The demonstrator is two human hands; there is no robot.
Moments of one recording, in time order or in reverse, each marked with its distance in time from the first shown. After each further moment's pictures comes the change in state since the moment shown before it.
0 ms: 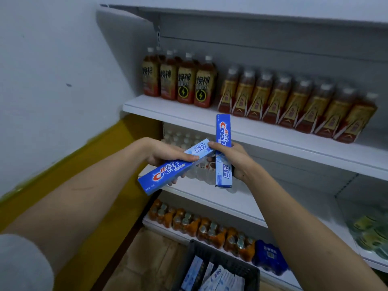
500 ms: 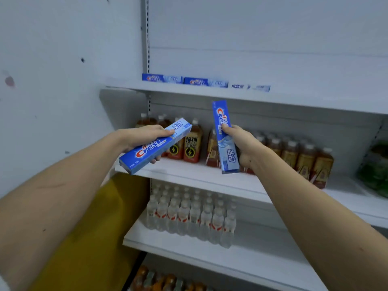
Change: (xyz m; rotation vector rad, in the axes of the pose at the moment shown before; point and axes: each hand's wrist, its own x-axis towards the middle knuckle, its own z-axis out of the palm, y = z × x) left_hand -0.119 0.089 -0.119 -0.021 0.530 0.403; right_hand -0.038 -0.194 0.028 0.027 0.129 -0.243
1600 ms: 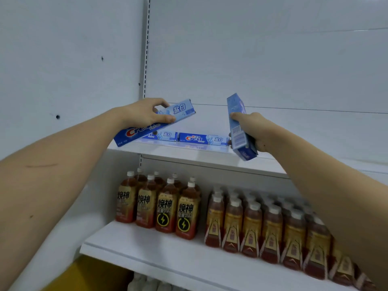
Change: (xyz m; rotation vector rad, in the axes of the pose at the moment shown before) left_hand 0.138 0.159 -0.125 0.495 0.444 0.412; right_hand 0.160 -0.172 -0.009 -0.286 0.108 -0.307
